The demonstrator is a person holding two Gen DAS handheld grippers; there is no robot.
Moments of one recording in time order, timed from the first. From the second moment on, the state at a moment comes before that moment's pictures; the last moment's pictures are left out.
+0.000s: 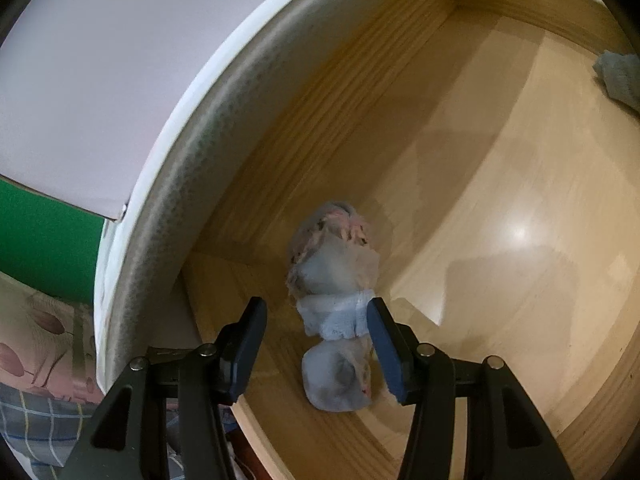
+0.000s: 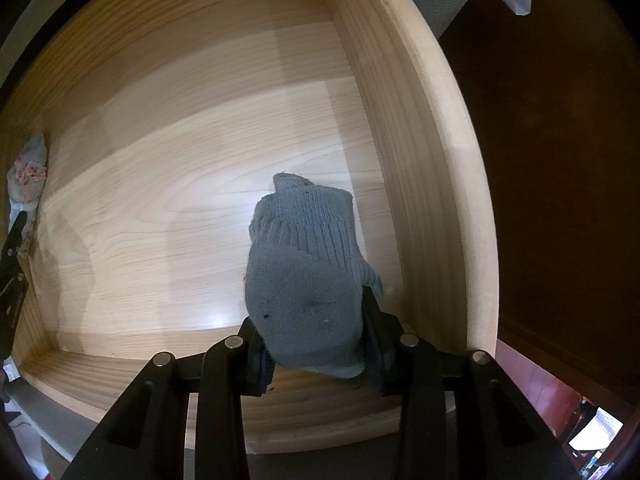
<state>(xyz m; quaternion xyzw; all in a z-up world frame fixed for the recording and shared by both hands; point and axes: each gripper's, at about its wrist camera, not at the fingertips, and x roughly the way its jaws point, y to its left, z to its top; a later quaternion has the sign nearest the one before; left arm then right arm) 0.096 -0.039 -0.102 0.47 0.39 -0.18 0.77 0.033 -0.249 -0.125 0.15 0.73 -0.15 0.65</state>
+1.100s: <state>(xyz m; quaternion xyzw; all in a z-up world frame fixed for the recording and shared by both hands) 0.145 -0.047 -0.124 0.46 0.43 -0.21 0.75 0.030 -0.255 -0.131 0.16 0.73 -0.14 0.65</state>
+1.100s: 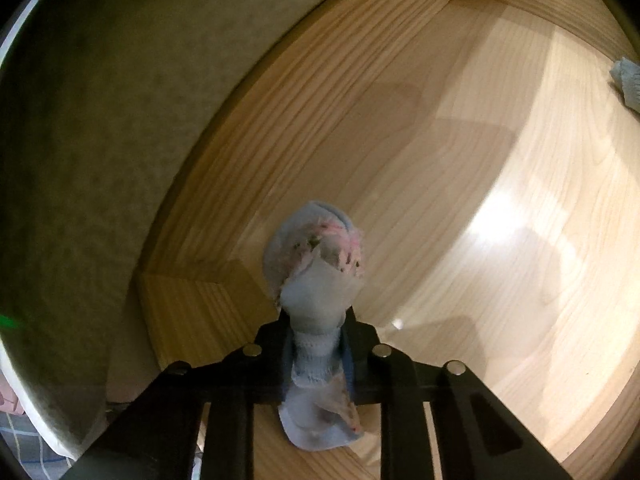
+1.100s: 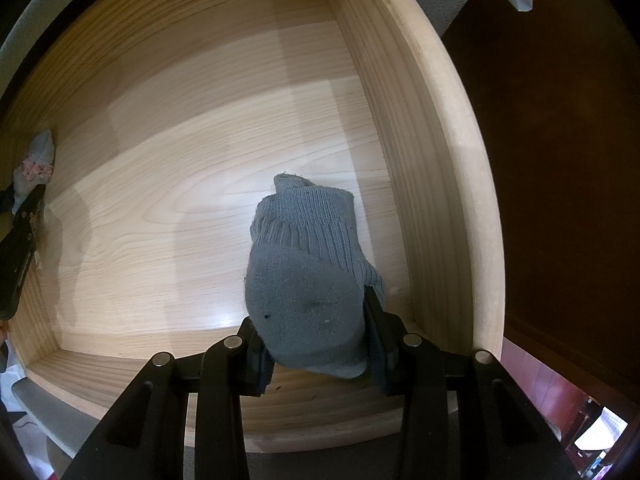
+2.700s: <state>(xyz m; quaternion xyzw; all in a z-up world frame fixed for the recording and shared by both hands) 0.153 -0.021 -0.059 0.28 0.58 -0.27 0.71 0.026 -0.263 -0.139 0.17 0.73 -0.12 0.66</state>
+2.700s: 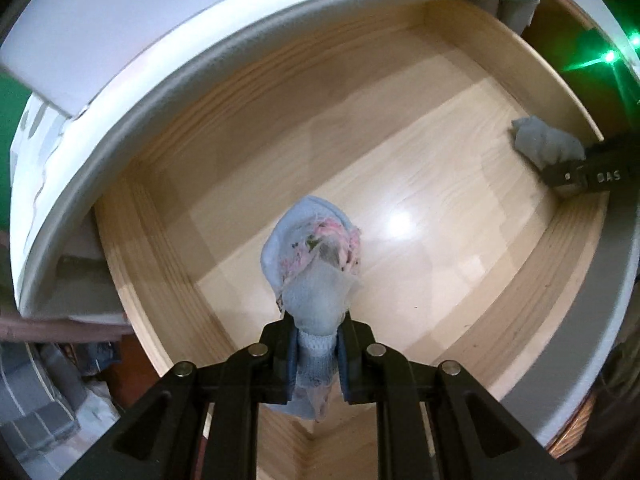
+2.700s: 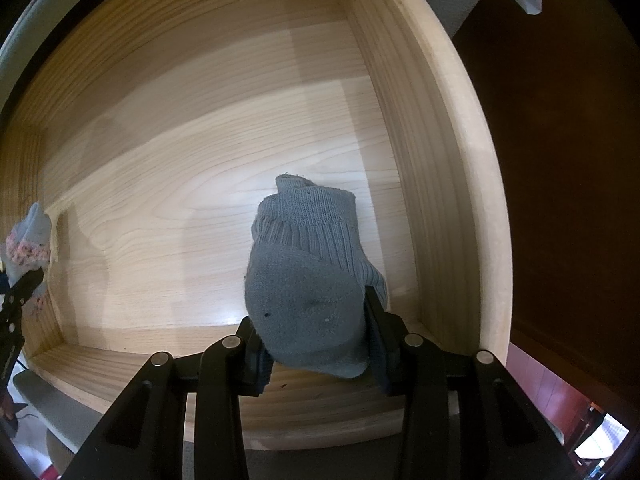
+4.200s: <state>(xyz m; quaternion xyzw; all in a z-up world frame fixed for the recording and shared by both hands) 0.106 0.006 0.123 0.09 0.46 -0.16 0.87 0.025 -0.204 -0.147 0.02 0.75 -0.07 0.65</state>
